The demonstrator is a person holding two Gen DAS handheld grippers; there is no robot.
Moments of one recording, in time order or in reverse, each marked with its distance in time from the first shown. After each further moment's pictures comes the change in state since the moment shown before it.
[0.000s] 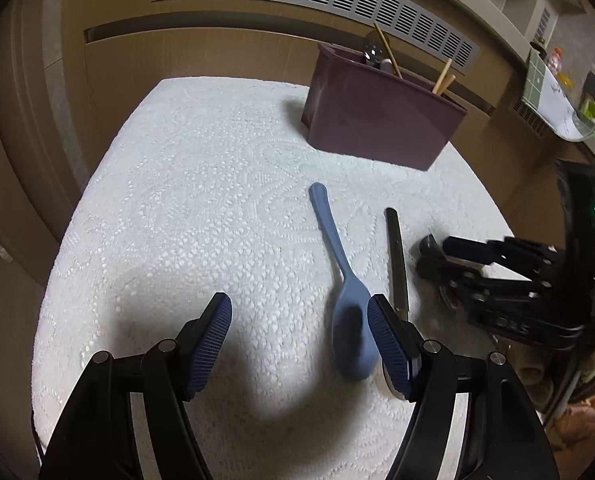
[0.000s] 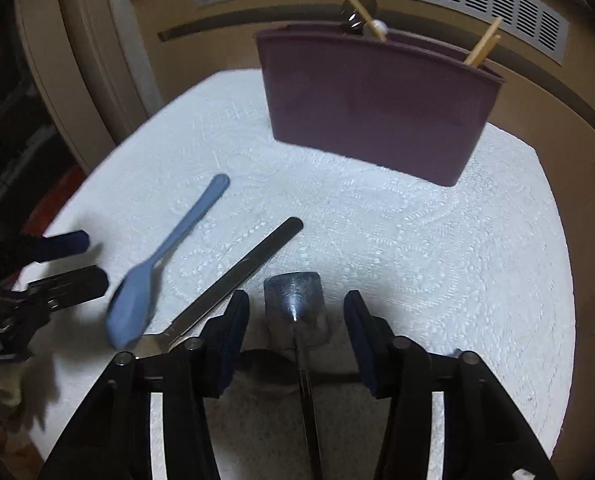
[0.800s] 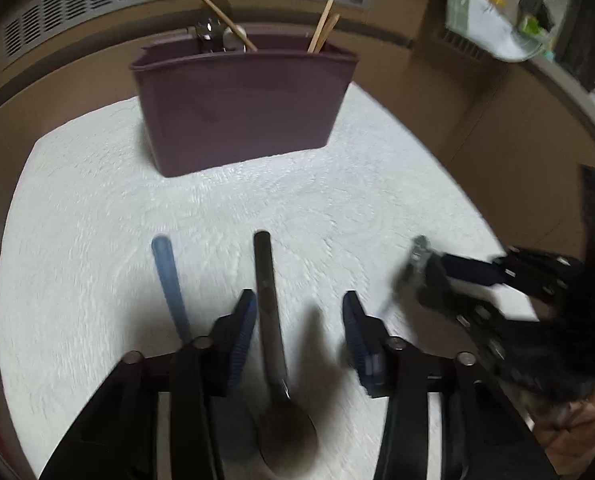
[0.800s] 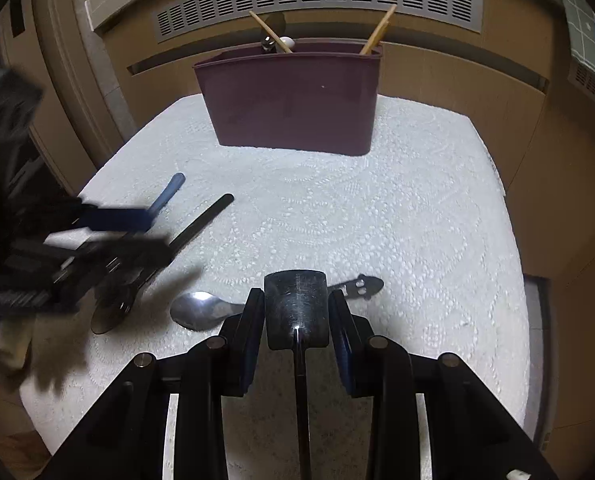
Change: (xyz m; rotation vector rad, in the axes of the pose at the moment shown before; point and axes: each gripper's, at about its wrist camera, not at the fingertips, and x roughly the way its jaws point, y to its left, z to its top) left arm 0.056 -0.098 0.054 0.285 0.163 -0.105; right arm -0.050 -0.050 -0.053 0.144 -0.079 -0.031
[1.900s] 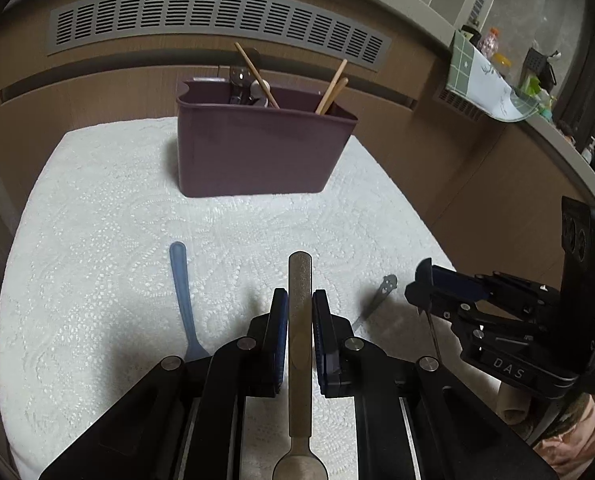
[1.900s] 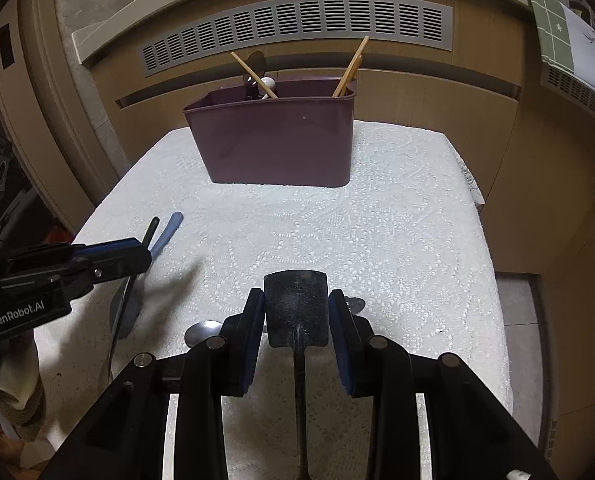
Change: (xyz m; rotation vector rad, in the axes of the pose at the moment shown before) left arm -0.056 0.003 -0.025 -0.147 -0.213 -0.063; right arm -0.028 0.001 0.012 0.061 -0.075 -0.034
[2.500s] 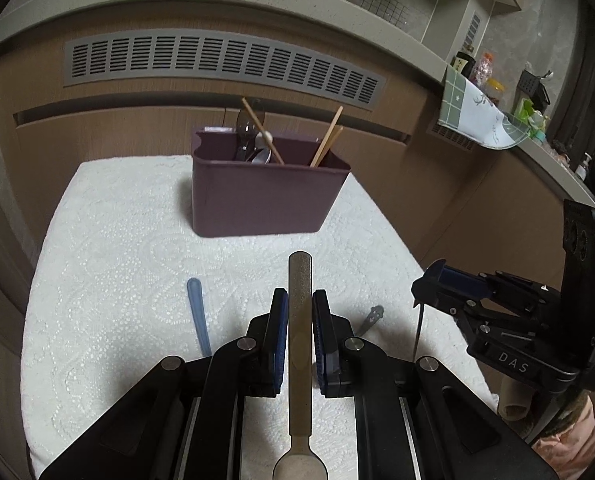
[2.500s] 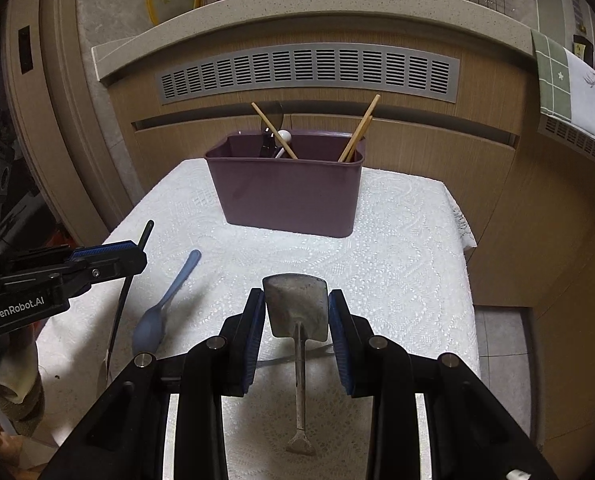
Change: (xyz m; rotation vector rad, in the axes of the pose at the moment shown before) left arm -0.044 -0.004 0.016 -0.001 -0.101 0.000; right arm -0.035 0.010 0.026 -0.054 -0.091 -0.001
